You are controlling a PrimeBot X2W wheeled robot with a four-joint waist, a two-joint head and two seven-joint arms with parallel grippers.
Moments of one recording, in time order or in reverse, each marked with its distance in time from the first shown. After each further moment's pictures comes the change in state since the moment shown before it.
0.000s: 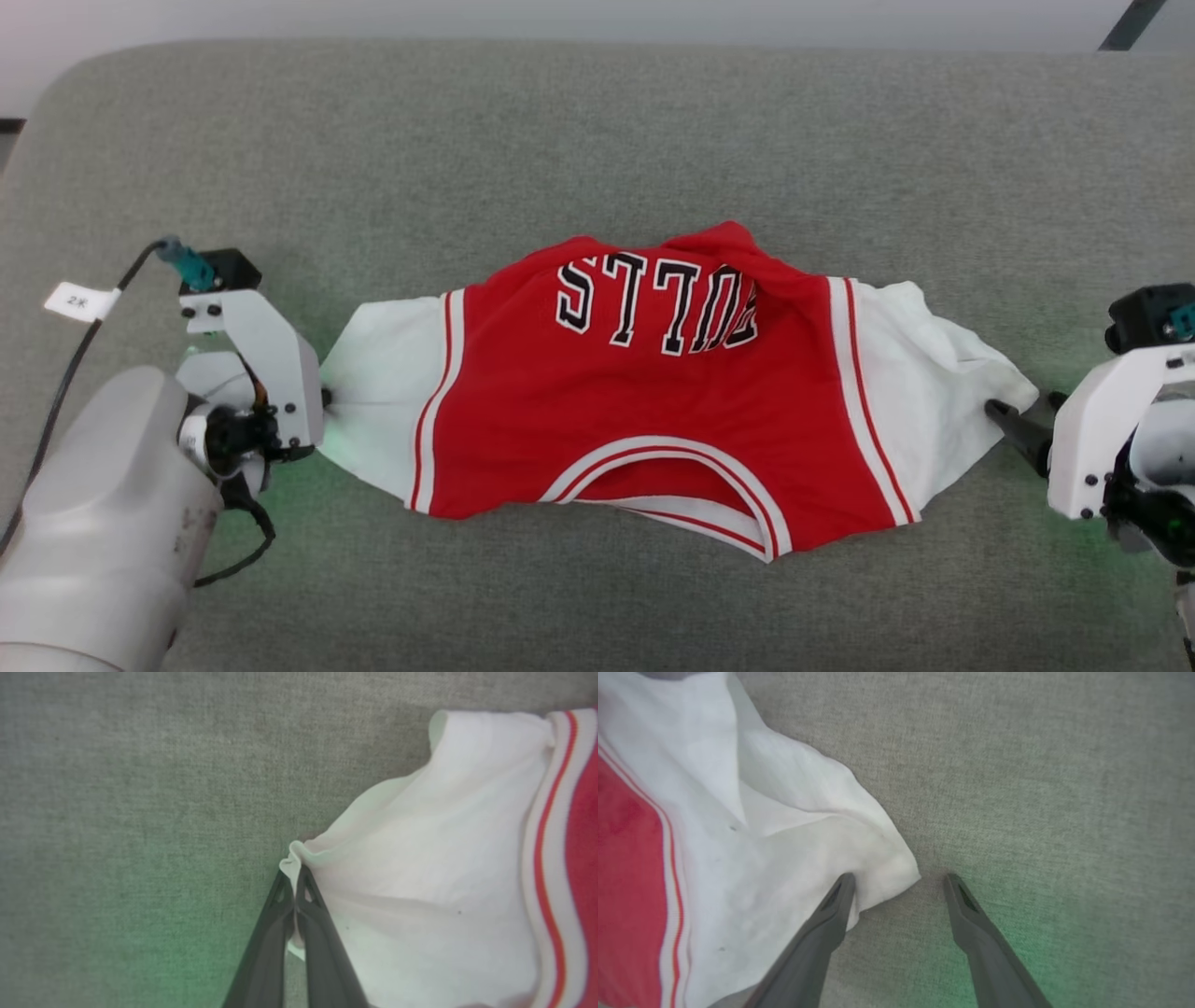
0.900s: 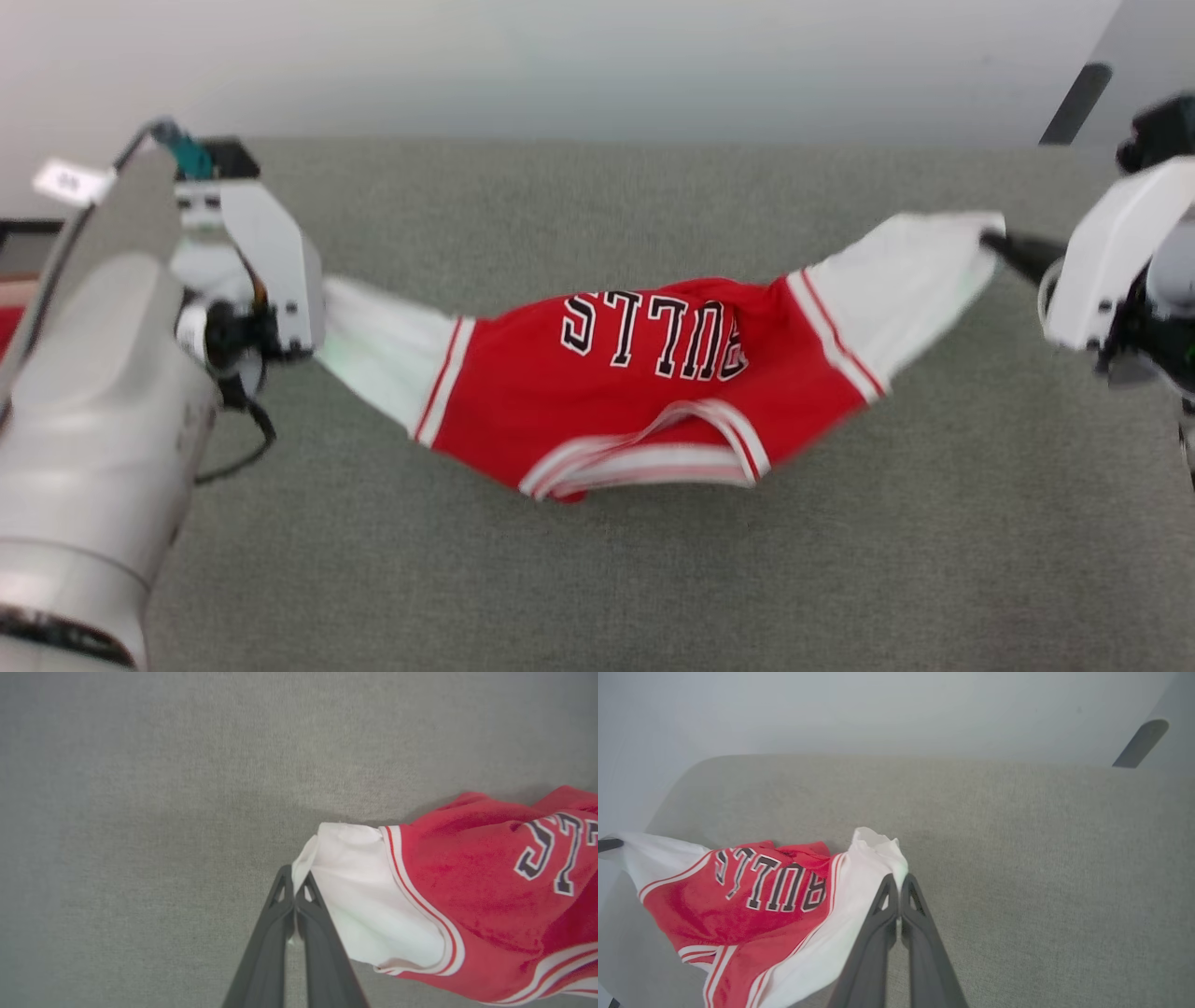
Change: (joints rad) left arm -0.202 -0.031 -0.042 0.111 0.028 -0.029 0.031; right arm -0.312 0.000 0.067 0.129 0.213 0.000 0.045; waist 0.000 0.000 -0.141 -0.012
